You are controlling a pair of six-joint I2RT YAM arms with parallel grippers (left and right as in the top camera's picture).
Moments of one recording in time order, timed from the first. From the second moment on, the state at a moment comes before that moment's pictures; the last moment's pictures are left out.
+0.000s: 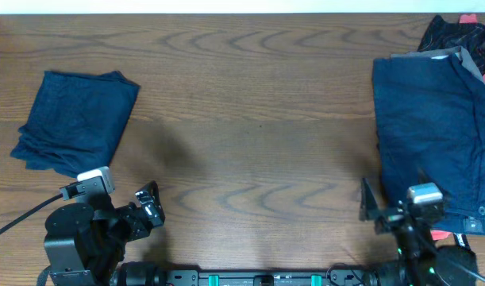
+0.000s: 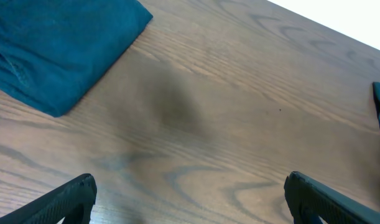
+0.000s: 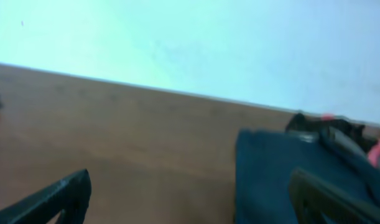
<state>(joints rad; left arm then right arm) 0.04 0.47 0.94 -1.15 0.10 -0.32 0.14 0.02 0.46 -0.54 -0.02 -0.07</state>
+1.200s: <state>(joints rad) 0.04 0.47 0.94 -1.15 0.10 -0.32 0.14 0.01 0.01 -0.07 -0.07 -0.24</state>
